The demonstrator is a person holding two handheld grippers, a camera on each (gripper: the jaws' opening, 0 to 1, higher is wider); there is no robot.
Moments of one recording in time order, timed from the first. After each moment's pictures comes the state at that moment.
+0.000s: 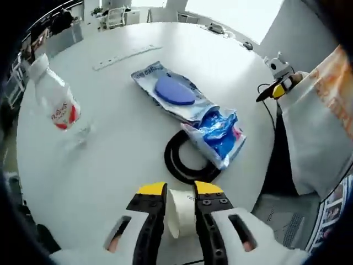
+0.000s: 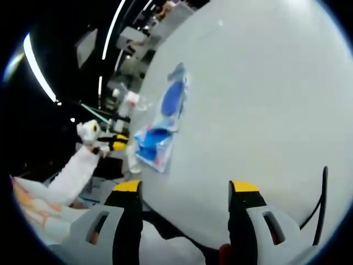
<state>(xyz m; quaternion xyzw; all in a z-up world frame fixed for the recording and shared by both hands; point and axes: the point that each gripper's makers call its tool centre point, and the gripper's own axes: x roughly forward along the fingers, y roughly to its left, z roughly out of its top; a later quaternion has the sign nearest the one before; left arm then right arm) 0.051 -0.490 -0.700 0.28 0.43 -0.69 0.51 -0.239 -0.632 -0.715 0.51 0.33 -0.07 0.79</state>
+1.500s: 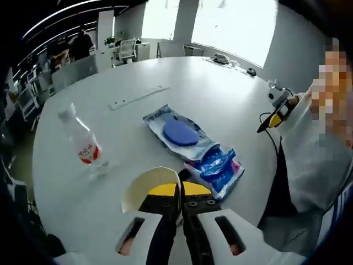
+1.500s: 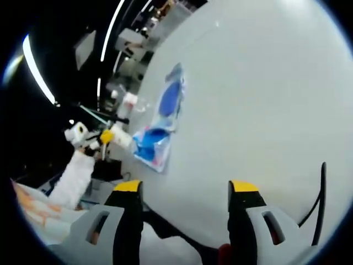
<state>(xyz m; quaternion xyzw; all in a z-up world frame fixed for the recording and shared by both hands) 0.050 -0.538 -0.641 0.27 0.26 -0.73 0.57 -0.244 -0.633 -0.717 0.51 0.32 -0.08 0.79</state>
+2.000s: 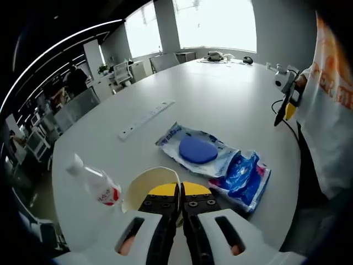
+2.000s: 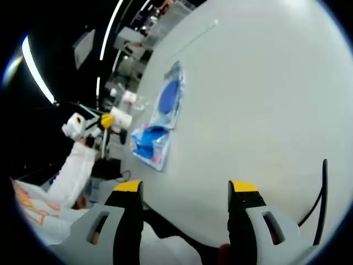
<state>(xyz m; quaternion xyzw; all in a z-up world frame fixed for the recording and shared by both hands) 0.071 -0.581 -0.639 0.32 0.15 -0.73 0.58 -0.244 -0.629 -0.720 0.51 0.33 -0.07 0.79</state>
